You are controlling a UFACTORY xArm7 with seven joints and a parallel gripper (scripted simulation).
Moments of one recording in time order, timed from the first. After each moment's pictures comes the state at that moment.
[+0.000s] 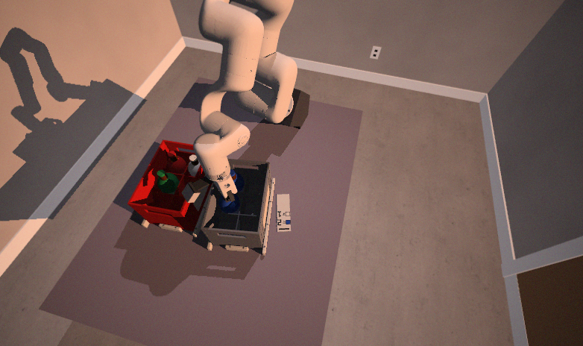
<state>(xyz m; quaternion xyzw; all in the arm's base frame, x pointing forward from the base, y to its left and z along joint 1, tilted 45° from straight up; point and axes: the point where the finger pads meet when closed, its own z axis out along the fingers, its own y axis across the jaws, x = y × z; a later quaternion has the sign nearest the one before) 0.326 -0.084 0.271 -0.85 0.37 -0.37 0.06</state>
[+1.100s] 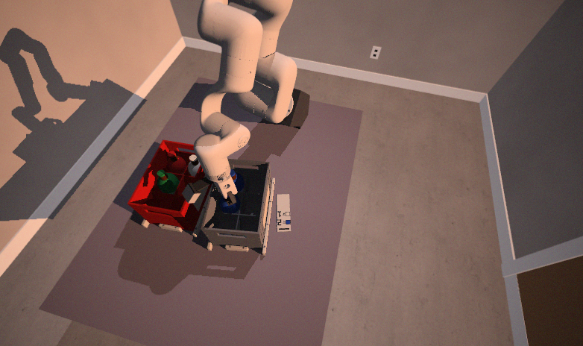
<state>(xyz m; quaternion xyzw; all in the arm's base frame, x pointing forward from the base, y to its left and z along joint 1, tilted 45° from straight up) 0.328 -0.085 0.269 -0.85 0.37 -0.38 0.06</state>
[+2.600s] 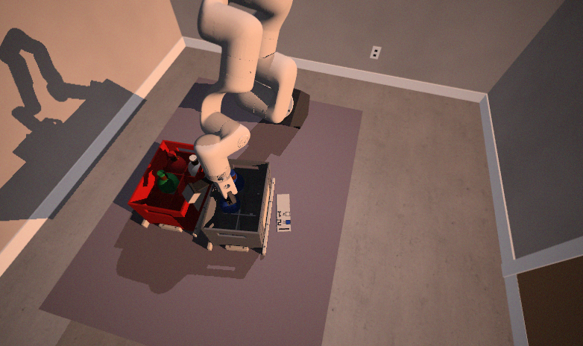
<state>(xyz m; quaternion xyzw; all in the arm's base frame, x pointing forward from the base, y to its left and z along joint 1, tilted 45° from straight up) 0.328 -0.085 0.269 -0.85 0.37 -0.38 0.06</state>
